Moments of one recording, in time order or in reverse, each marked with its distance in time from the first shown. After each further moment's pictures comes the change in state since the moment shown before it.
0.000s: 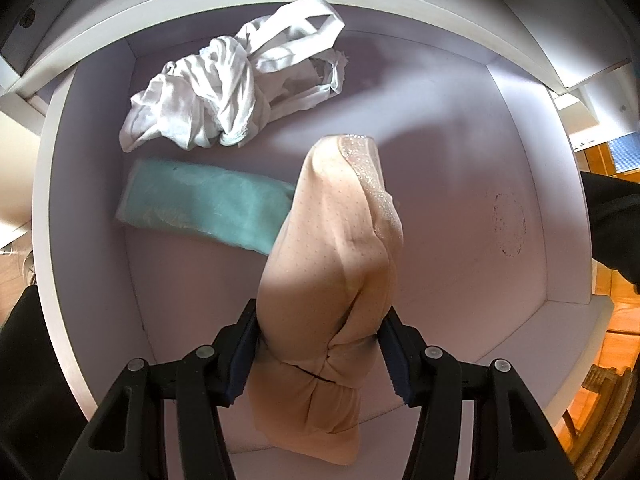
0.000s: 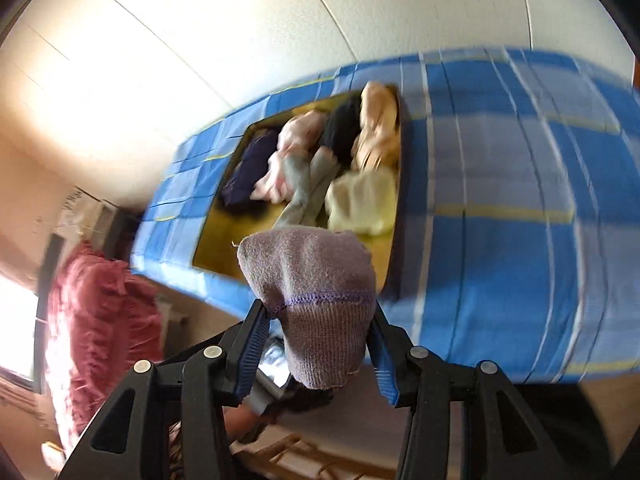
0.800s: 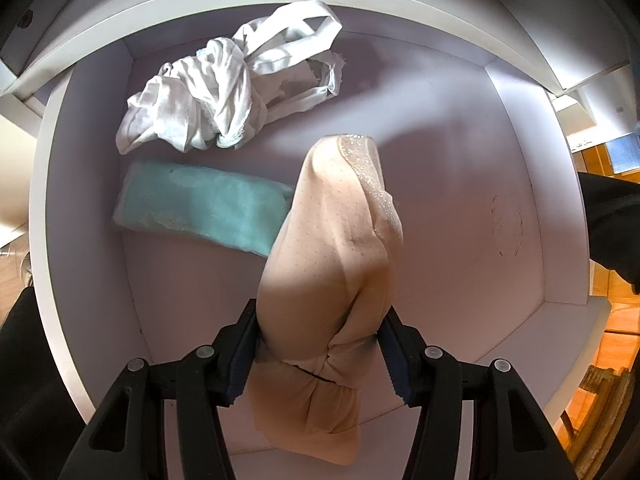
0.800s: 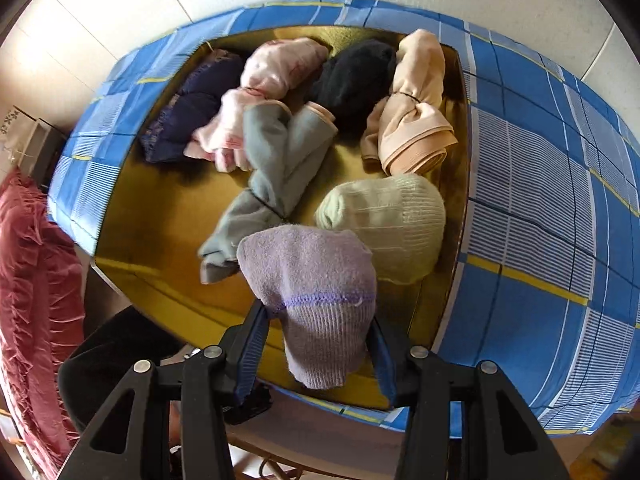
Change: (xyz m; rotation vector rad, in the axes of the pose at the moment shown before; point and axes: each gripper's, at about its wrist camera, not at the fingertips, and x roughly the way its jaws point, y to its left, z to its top) left arm 0.000 -0.001 0.000 0.001 -0.002 -0.010; right arm 0.114 0.027 0.048 -0.143 0.284 -0.265
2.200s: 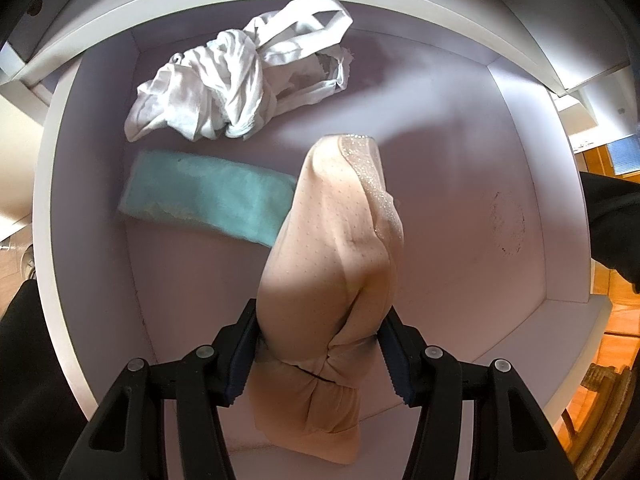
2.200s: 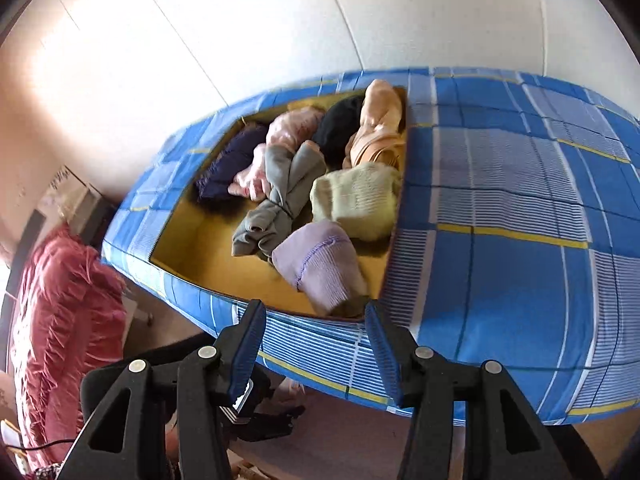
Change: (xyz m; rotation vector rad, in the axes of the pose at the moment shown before) left arm 0.001 0.005 -0.009 -0.017 0.004 0.000; right arm -0.047 -0.040 -0.096 0.058 -0.401 0.211
